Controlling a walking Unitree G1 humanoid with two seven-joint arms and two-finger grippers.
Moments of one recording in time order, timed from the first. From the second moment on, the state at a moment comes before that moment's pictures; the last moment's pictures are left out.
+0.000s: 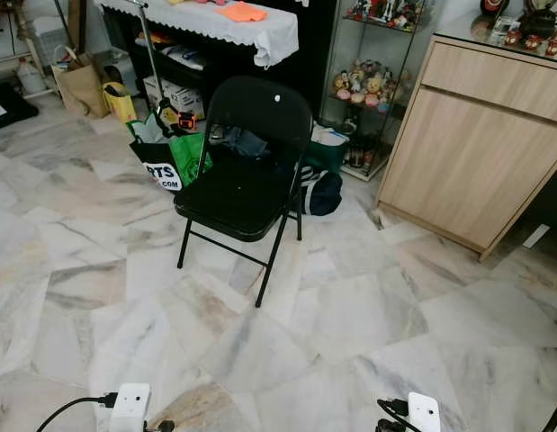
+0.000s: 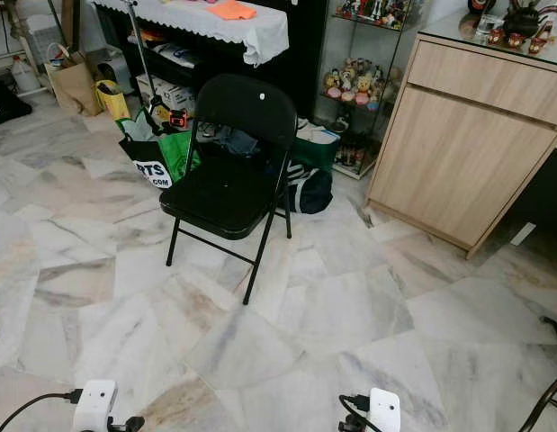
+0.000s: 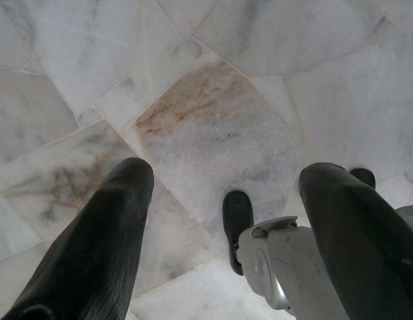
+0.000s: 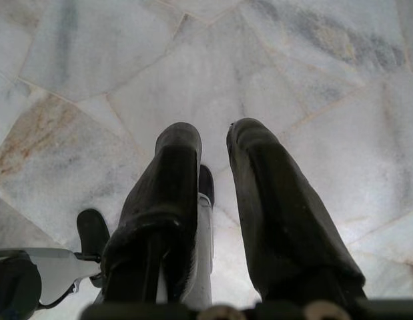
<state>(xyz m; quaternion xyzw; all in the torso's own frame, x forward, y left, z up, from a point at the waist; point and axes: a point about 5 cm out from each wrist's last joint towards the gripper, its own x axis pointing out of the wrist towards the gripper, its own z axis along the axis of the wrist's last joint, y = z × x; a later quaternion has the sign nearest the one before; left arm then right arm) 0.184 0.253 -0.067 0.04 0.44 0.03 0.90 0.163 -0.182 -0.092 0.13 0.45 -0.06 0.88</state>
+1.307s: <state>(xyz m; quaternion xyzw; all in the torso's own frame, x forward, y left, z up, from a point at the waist) 0.189 0.239 -0.069 0.03 0.43 0.01 0.90 0.158 -0.192 -0.093 0.13 0.45 -0.09 0.88</state>
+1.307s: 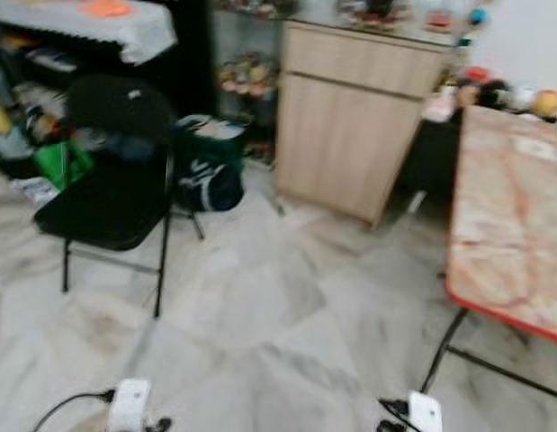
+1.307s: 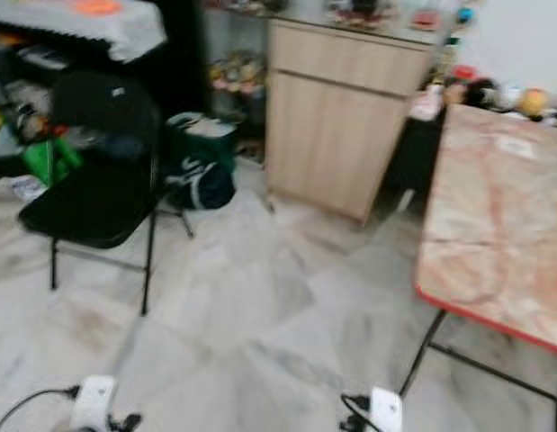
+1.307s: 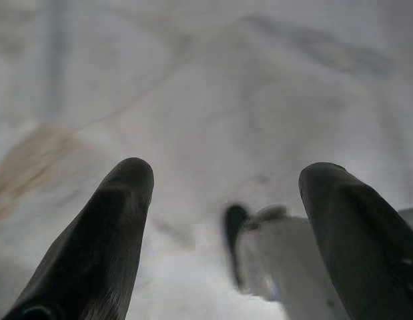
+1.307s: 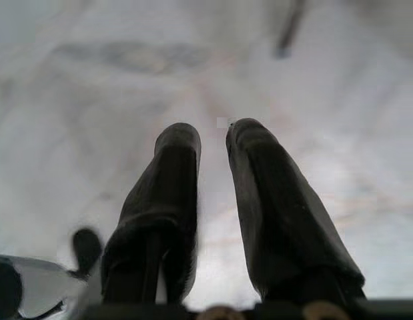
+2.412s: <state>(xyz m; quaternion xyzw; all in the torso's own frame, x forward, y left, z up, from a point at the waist) 0.186 0.251 -0.067 0.04 0.43 0.03 0.90 0.159 -0.179 -0.094 0.14 0.45 -0.07 0.88</state>
